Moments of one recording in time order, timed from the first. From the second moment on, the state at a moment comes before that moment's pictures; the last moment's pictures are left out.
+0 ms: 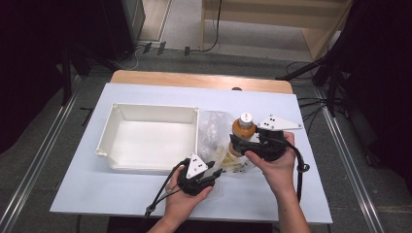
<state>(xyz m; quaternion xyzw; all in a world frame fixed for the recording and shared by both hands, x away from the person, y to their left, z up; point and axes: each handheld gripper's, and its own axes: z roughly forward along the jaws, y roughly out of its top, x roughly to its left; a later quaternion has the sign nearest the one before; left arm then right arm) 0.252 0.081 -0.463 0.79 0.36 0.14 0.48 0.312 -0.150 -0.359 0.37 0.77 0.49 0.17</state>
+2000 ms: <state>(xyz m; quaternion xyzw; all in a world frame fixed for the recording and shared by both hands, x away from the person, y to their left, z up) 0.209 0.295 -0.416 0.72 0.39 0.23 0.53 0.323 -0.130 -0.352 0.35 0.78 0.49 0.15</state>
